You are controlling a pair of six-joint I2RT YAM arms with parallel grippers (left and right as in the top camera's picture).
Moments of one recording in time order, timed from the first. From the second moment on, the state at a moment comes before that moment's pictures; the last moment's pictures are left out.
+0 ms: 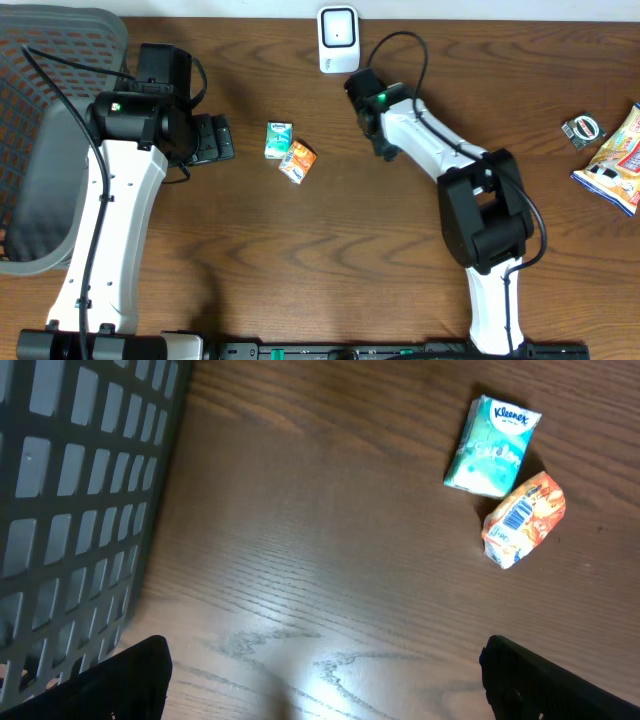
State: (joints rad) left arm -0.08 1.52 1.55 -1.29 -0.09 -0.29; right arm 0.46 2.22 1.68 -0.92 0.54 0.26
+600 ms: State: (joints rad) left arm -0.08 1.52 1.55 -1.29 -0.09 -0.29; right arm 0.54 2.22 1.94 -1.04 0.40 0.15
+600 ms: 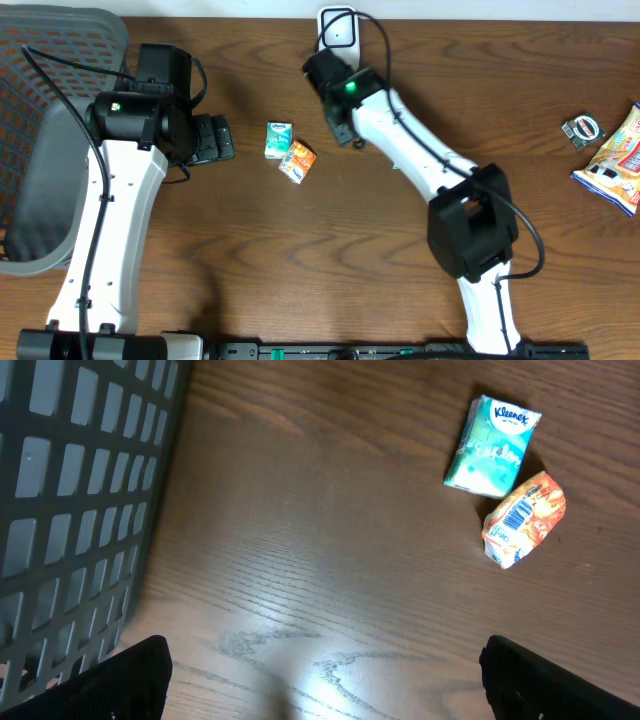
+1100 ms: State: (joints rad) left arm -0.08 1.52 1.55 -1.29 -0.09 -0.29; right arm 0.30 2.22 1.75 -0.96 0.13 0.10
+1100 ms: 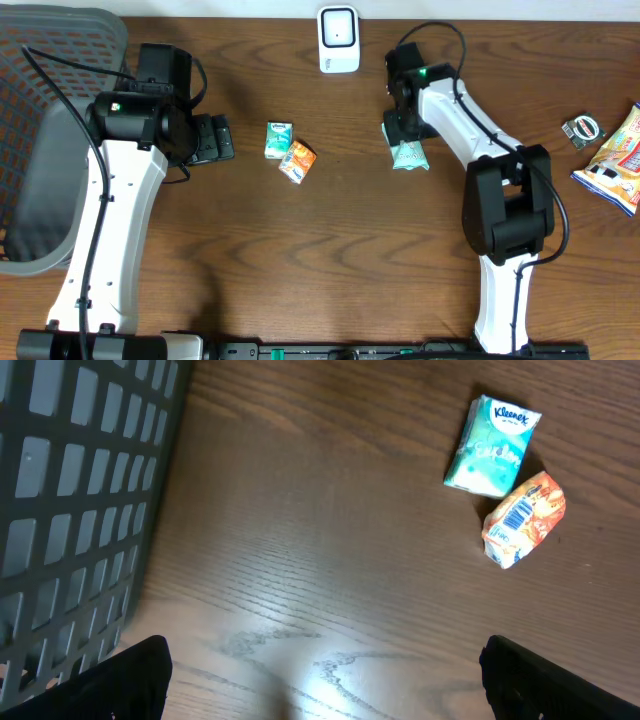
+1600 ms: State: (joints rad) left arm -0.08 1.52 1.55 -1.29 -0.09 -0.29; right arm 0.35 2.22 1.91 -0.85 0.08 0.09
